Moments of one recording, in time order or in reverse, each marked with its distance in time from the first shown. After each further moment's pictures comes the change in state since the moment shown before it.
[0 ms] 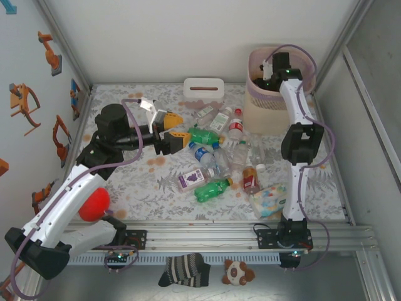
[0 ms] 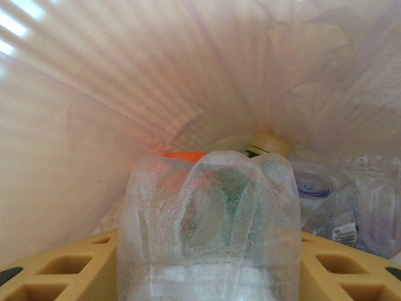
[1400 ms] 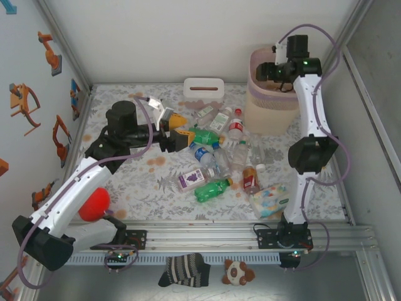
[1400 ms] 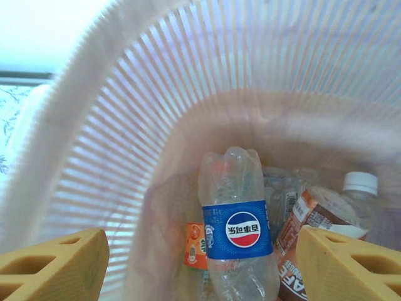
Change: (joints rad) left arm 0.000 0.082 0.000 0.001 0.000 -0.004; right arm -0.003 -0.256 0.037 -0.090 0.038 0.004
